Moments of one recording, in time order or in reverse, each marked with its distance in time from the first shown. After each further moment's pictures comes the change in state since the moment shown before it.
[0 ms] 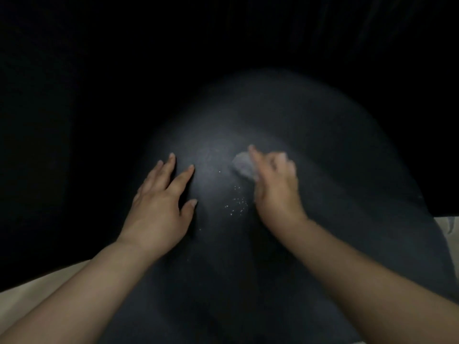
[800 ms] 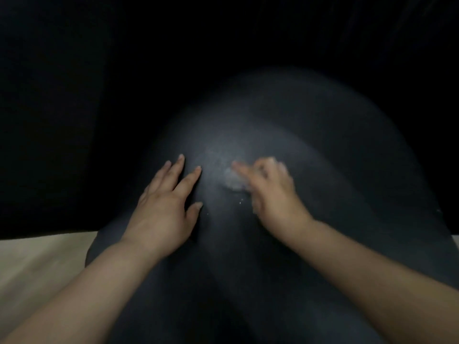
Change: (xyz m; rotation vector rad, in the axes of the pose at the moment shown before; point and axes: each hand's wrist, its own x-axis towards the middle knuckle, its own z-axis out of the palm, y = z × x) left_hand -0.033 -0.006 0.020 0.007 0.031 -0.034; right_hand -0.018 0.000 0.003 -0.018 -0.200 -0.320
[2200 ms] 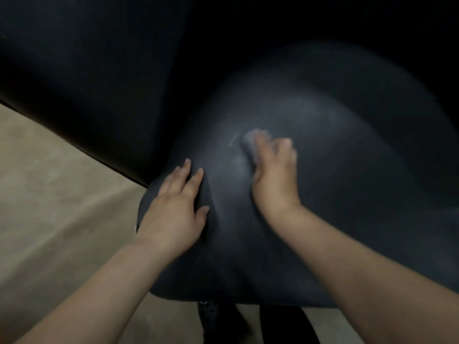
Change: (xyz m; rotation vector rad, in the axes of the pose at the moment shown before) left_hand -0.086 -0.065 0.020 -0.039 0.039 -0.049; right_hand -0.011 -0.095 0.063 0.011 0.195 0.250
